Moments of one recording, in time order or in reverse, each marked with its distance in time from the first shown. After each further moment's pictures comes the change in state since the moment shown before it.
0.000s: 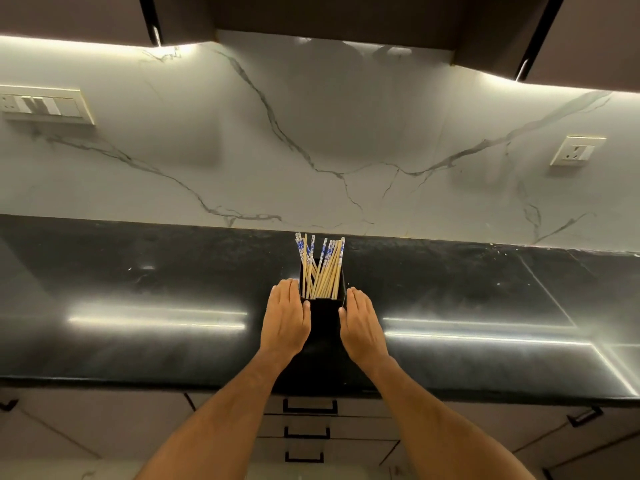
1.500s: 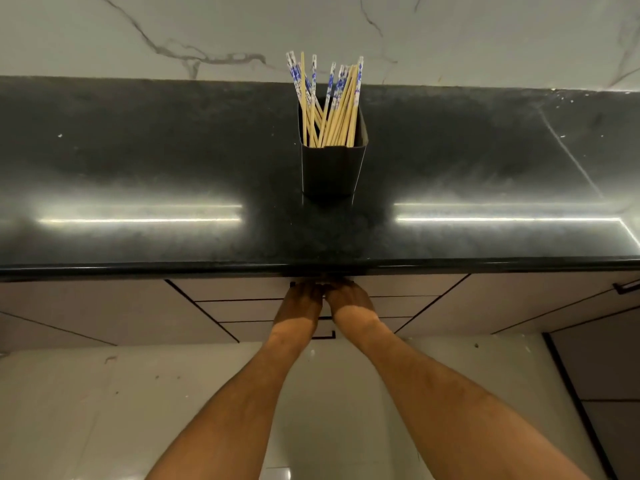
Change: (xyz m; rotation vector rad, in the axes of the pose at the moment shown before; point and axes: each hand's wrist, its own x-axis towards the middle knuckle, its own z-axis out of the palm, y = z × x) left_hand -0.190 -0.059 0.152 0.215 -0.714 0.141; right_hand -0.135 0.026 0.165 -0.379 -0.634 -0.101
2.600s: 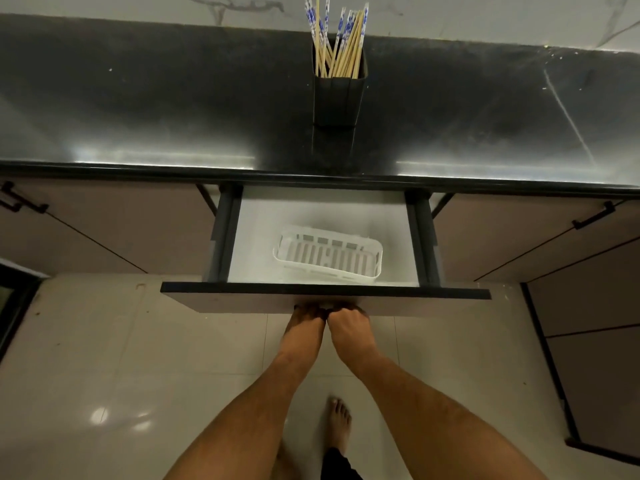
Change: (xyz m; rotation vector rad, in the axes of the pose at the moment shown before) left_hand -0.237 0.083 0.060 -0.176 -0.116 -0.180; right_hand -0.238 -0.081 0.066 0.100 -0.041 0.071
